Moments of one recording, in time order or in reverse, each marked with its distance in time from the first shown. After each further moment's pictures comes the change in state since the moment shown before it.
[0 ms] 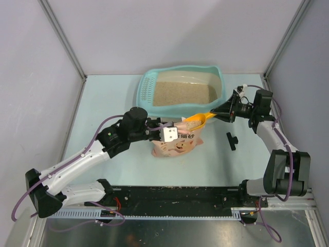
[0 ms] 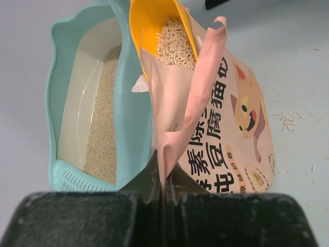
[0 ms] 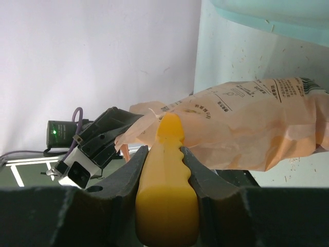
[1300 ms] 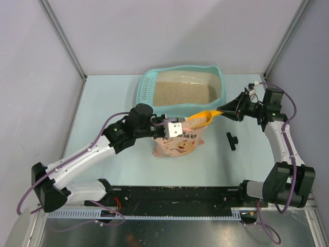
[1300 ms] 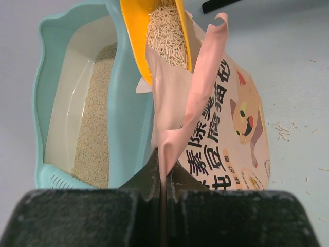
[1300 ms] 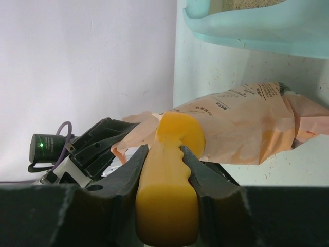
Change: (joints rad) left arm -0.001 0.083 0.047 0.023 0.020 -0.056; right arm -0.073 -0.109 0.111 -0.366 0.114 -0.212
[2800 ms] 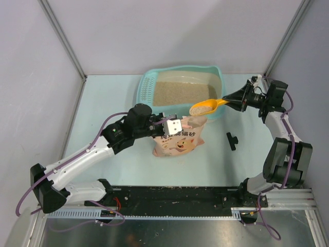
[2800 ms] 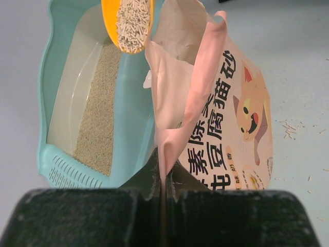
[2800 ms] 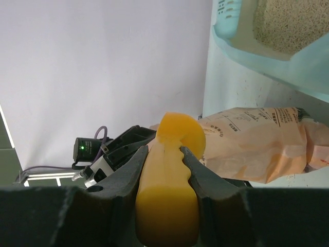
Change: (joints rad) left arm 0.002 -0.014 0.001 -0.008 -0.076 -0.045; right arm -0.073 0.219 0.056 0.357 -0.183 0.261
